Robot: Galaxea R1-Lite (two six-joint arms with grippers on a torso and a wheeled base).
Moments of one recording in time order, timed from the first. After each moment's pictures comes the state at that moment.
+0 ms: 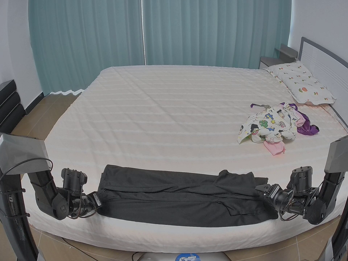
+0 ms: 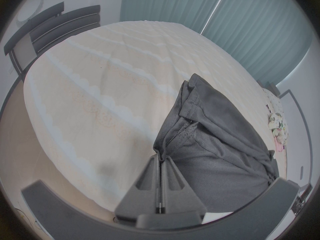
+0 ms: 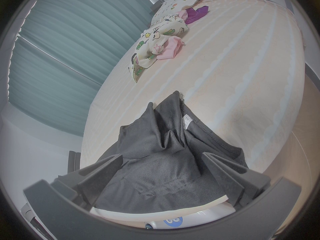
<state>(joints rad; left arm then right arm) -0.10 2.21 -0.43 -0.87 0.04 -0.59 0.20 2.09 -0.20 -1.20 0.02 0.92</state>
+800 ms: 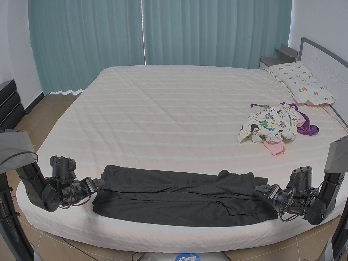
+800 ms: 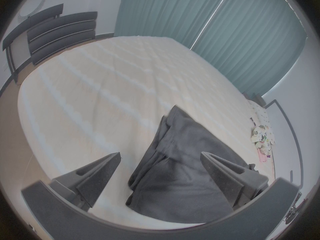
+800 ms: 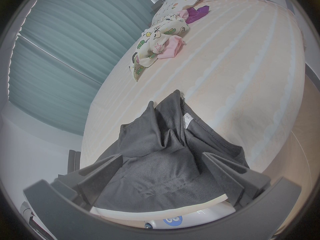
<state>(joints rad) -0.04 2.07 -0.50 -0.85 -0.06 -0.56 0.21 2.09 -0.20 -1.20 0.02 0.92</state>
